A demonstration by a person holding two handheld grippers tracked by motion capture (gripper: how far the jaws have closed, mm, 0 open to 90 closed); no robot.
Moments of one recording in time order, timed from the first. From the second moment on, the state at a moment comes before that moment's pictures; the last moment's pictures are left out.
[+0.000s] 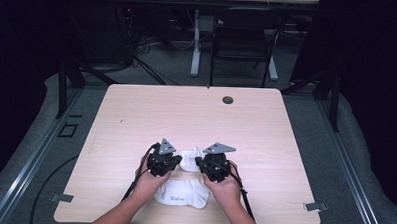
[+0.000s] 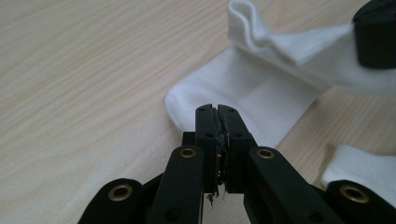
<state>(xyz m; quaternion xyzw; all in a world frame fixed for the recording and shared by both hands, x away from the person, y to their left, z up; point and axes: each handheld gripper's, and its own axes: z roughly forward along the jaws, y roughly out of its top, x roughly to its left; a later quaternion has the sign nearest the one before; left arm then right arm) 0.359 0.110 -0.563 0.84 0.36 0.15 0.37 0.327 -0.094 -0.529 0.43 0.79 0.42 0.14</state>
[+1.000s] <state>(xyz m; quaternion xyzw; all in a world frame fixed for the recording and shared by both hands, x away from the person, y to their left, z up) 0.360 0.134 -0.576 0.85 0.38 0.13 0.35 0.328 -0.138 -0.554 0.49 0.77 0.39 0.15</state>
